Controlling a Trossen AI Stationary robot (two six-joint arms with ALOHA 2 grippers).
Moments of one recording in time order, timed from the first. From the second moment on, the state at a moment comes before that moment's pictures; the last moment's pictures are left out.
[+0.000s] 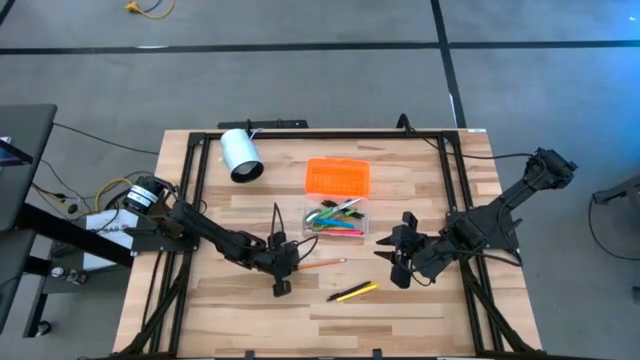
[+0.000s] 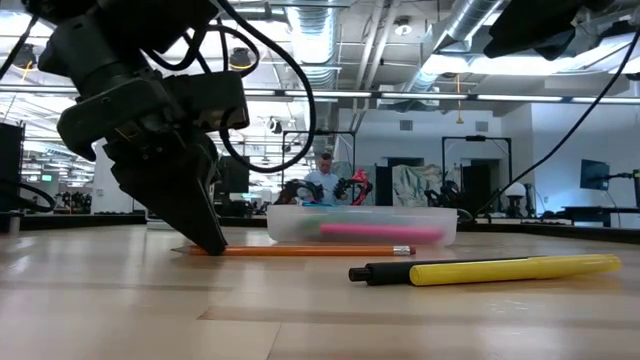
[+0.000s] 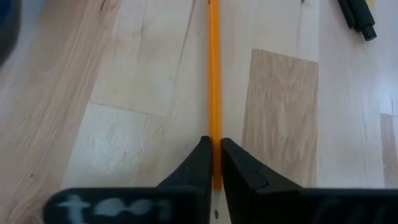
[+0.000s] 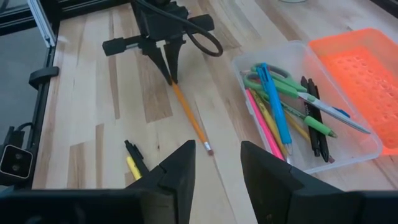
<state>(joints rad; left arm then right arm) -0.39 1.77 0.76 -0.01 -0.18 -0.54 0.61 1.20 0.86 -0.49 0.58 0.66</state>
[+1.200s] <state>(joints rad) -0.34 1.77 0.95 -0.08 -0.21 -0.39 0.61 1.20 0.86 -0.49 0.58 0.67</state>
